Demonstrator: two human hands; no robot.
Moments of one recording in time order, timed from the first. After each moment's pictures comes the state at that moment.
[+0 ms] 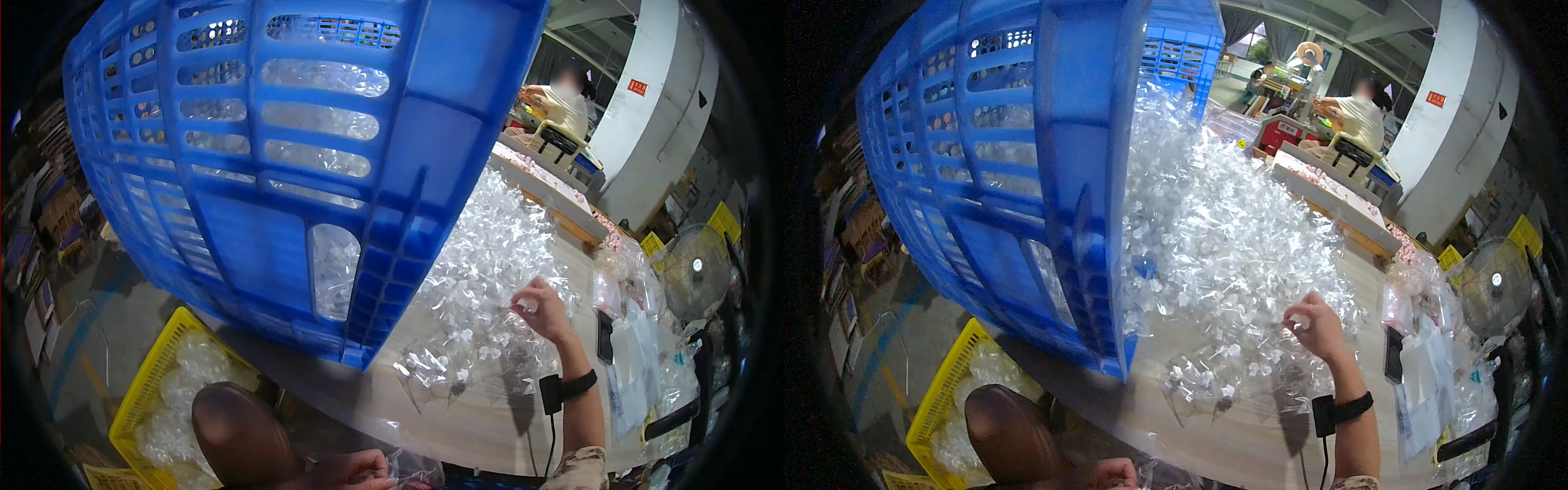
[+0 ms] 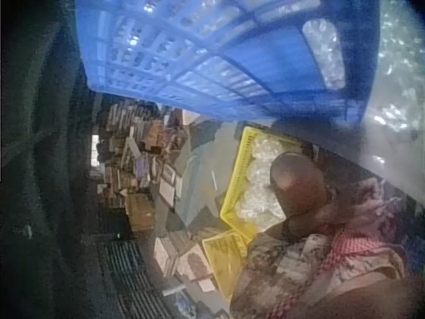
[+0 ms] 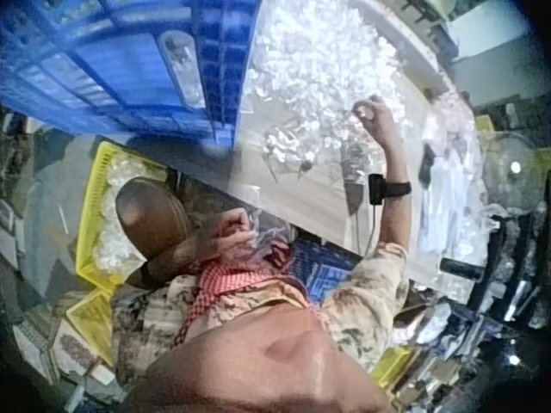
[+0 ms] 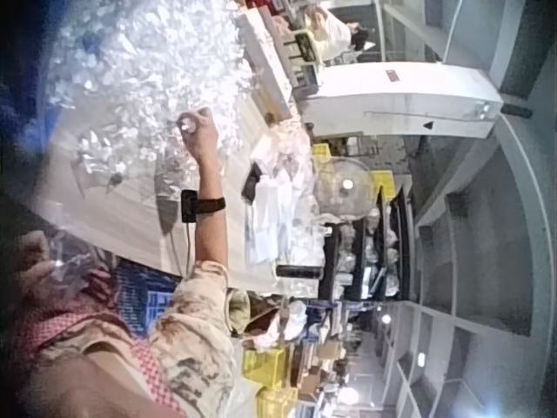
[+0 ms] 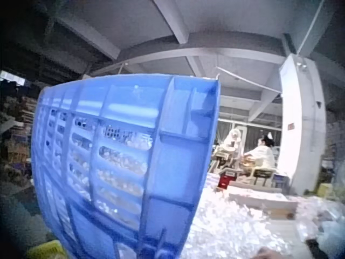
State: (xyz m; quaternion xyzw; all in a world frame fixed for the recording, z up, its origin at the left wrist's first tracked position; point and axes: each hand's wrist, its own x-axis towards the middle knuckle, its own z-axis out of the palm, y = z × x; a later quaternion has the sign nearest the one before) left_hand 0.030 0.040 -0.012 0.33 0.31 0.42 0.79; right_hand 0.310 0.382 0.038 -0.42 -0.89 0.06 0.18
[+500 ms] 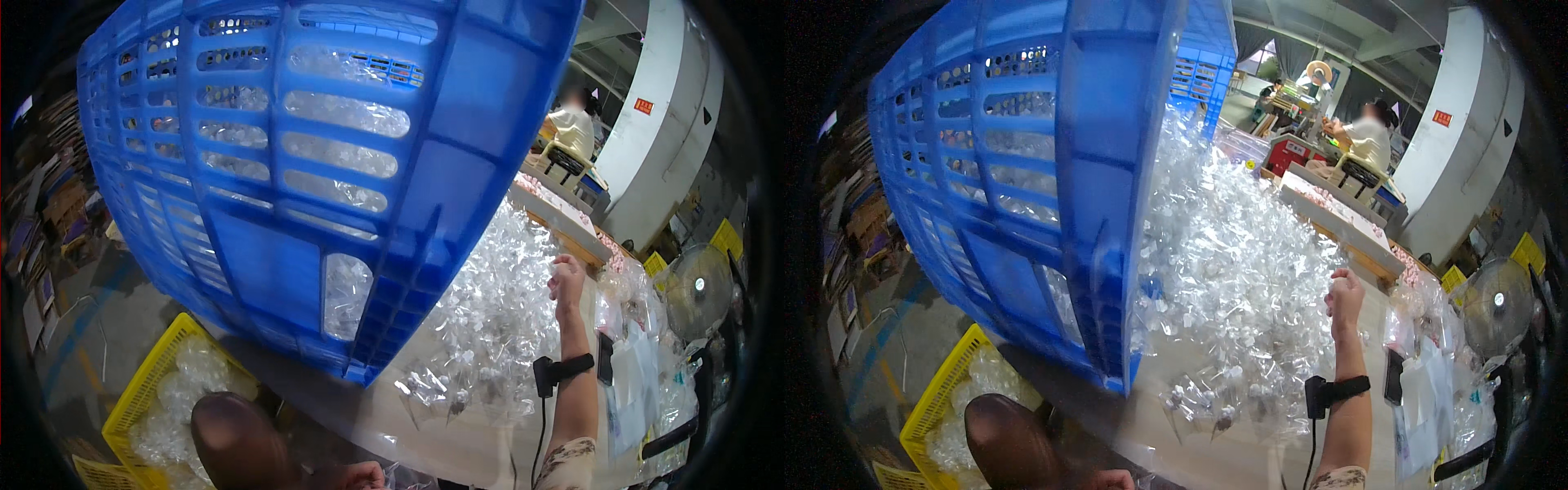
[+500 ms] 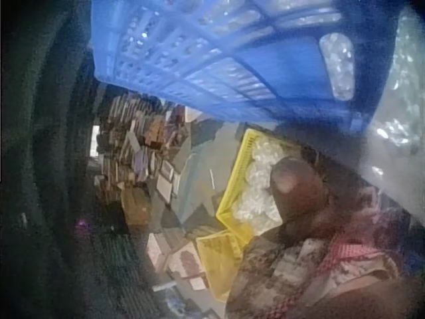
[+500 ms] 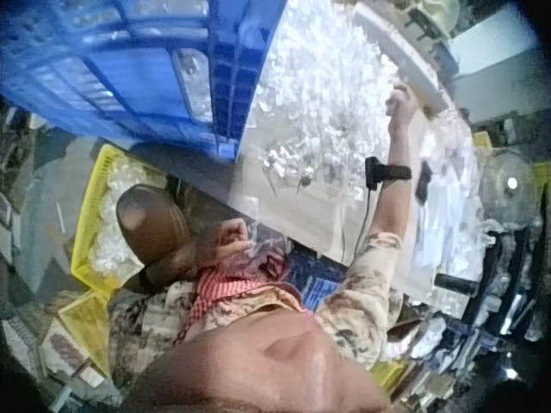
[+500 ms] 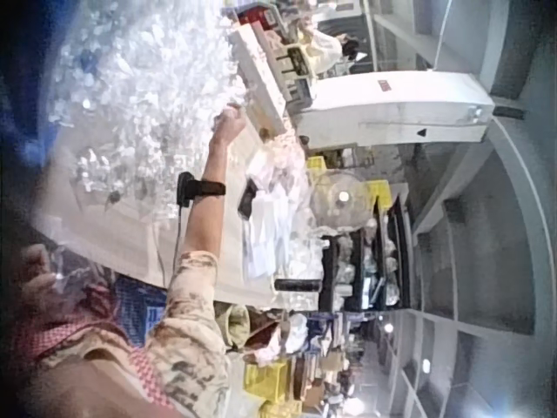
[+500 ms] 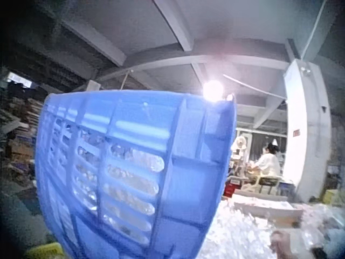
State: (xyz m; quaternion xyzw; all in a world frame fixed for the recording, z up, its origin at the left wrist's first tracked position) left_hand 0.027 0.041 -0.025 0.40 0.37 0.41 0.74; right_hand 0.305 0.461 0.061 -0.49 -0.60 0.37 0.51
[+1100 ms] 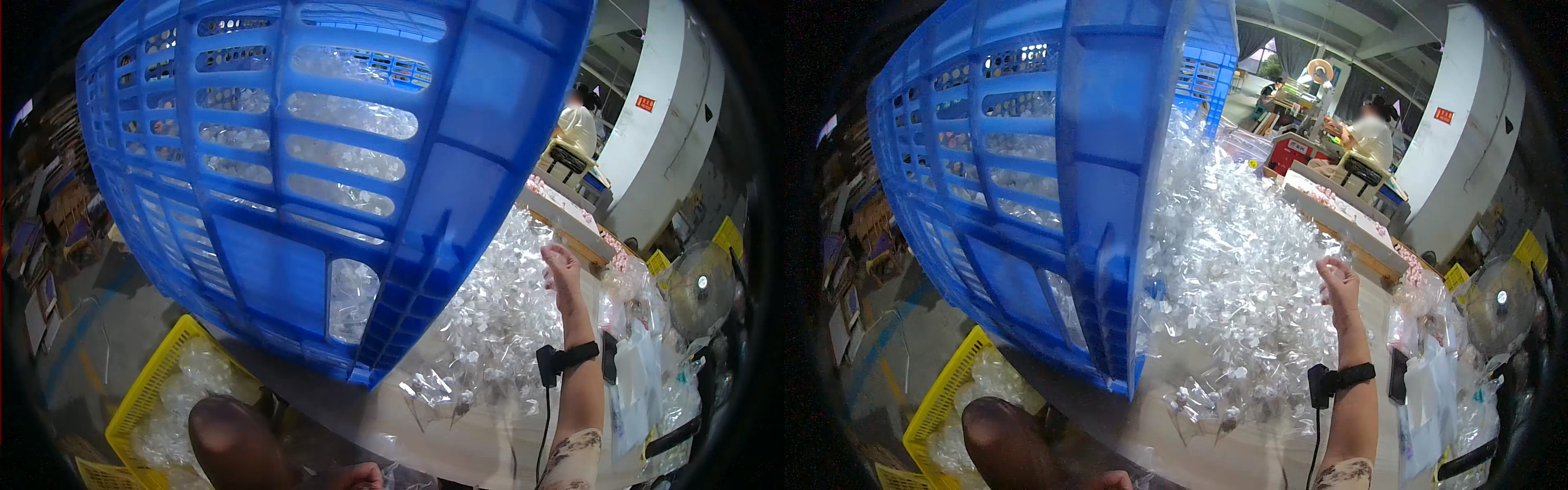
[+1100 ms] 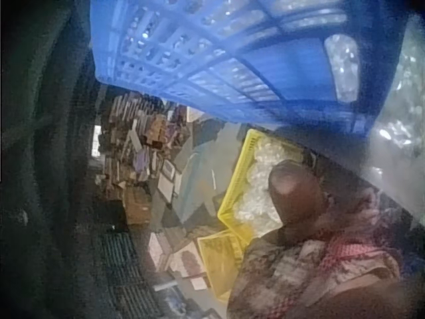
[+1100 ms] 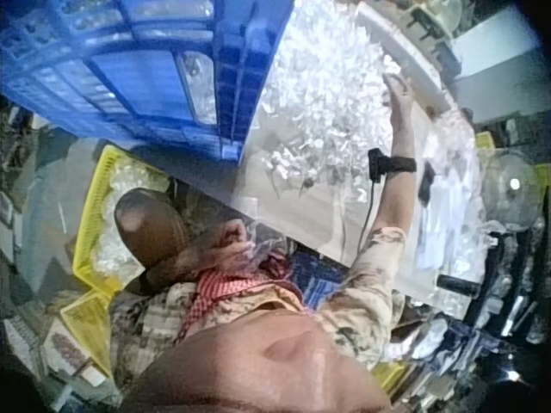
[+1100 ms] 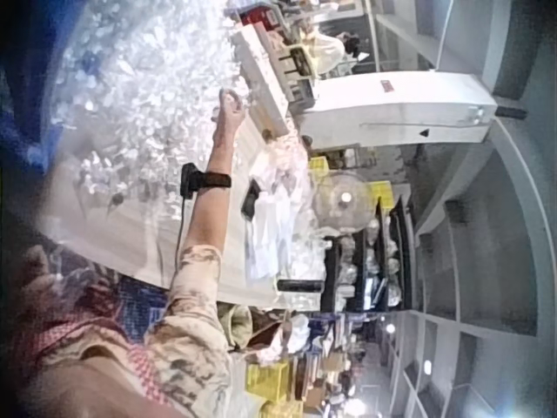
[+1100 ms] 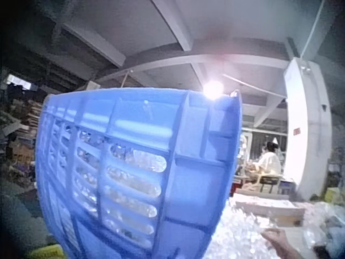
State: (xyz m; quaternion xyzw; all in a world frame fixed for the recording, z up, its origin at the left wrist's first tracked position) left_hand 0.025 0.037 -0.012 0.36 0.35 0.43 0.75; right_hand 0.281 0.473 0.062 -0.48 -0.61 0.37 0.51
